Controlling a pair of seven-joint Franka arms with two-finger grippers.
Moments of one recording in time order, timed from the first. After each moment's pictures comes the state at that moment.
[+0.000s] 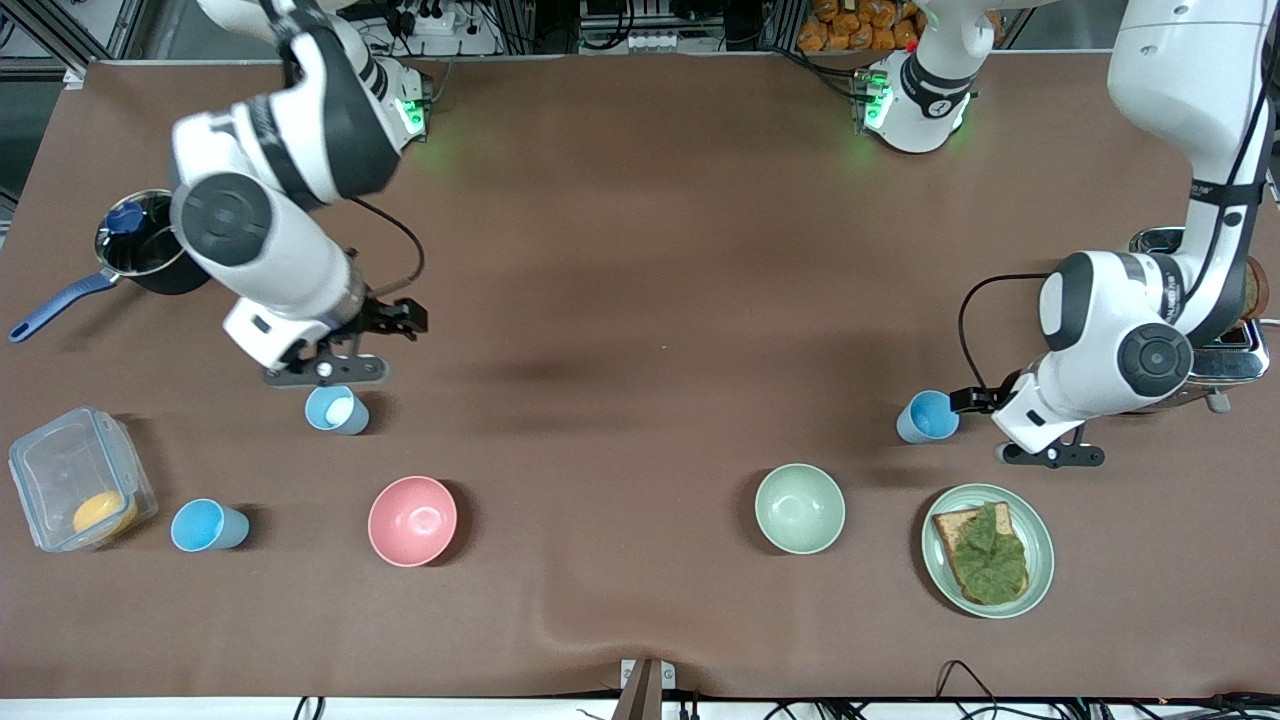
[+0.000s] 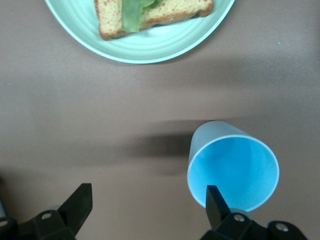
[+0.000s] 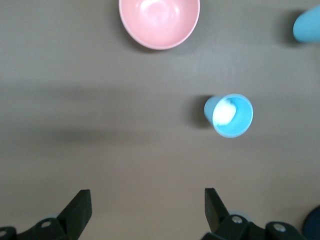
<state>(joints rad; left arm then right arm) 0.05 0.47 -0.11 -1.84 0.10 2.19 -0.06 0.38 0.24 -0.03 -1.74 -0.09 1.86 0.29</state>
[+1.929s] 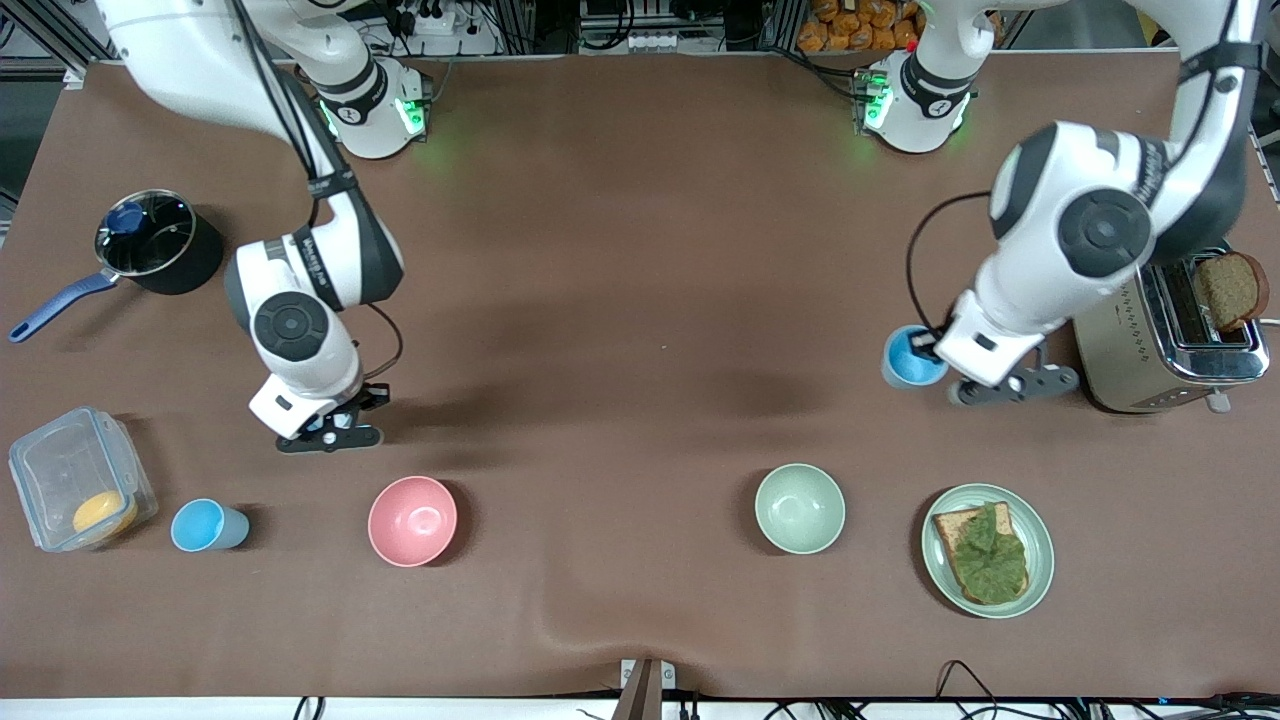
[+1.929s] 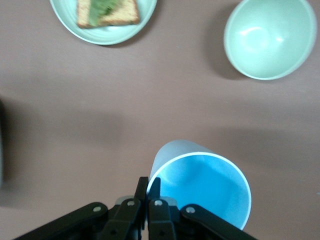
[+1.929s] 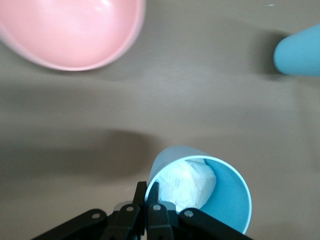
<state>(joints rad) -0.03 0.19 -0.30 -1.81 0.08 1.92 -0.49 0.29 0.42 -0.02 -1.82 -0.26 2.11 0.29</state>
